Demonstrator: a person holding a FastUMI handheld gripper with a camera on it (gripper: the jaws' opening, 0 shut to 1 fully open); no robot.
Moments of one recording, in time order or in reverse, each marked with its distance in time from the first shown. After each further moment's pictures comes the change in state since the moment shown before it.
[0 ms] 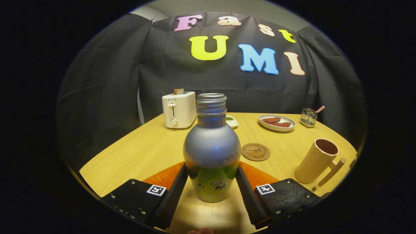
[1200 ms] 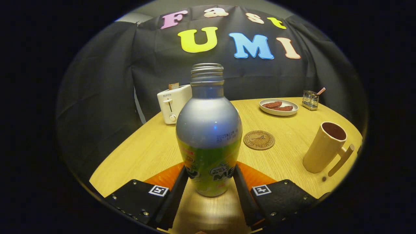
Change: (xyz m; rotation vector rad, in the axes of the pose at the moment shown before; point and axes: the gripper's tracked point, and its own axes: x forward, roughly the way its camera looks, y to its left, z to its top) arm 0.000 -0.001 0.001 0.153 0.082 0.048
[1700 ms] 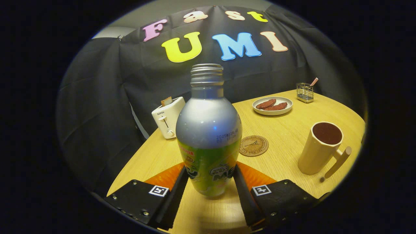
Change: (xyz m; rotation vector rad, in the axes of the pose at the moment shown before) arm -0.011 -0.026 0.034 0.142 -0.025 0.017
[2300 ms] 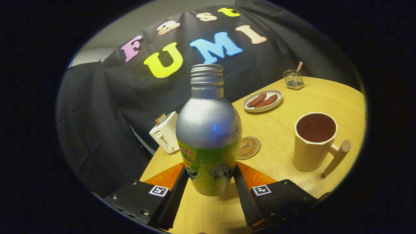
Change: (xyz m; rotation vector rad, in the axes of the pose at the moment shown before) arm -0.015 -0.033 0.023 0.230 -0.035 0.036
